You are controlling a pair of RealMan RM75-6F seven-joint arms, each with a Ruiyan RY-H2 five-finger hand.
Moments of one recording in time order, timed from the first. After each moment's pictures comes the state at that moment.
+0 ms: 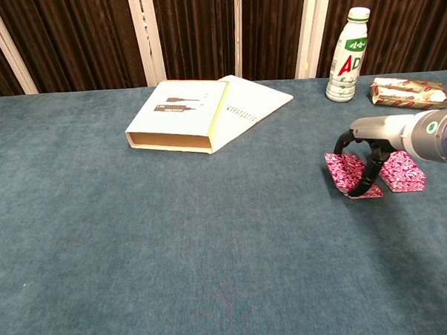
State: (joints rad) left arm -0.12 -1.05 0.01 -1.73 1.48 1.38 0.08; right arm 0.93 -1.51 0.16 -1.55 -0.30 0.97 -0.66
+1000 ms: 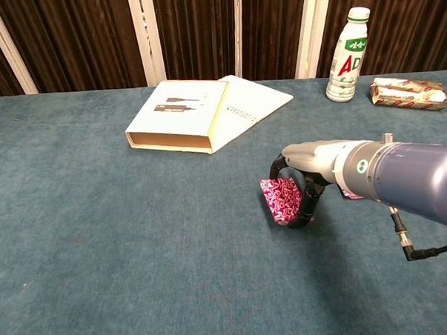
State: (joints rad) left arm -0.12 -1.05 0.01 -1.73 1.48 1.38 0.05; right arm 1.00 -1.68 0.17 -1.68 -0.31 1.15 -0.80
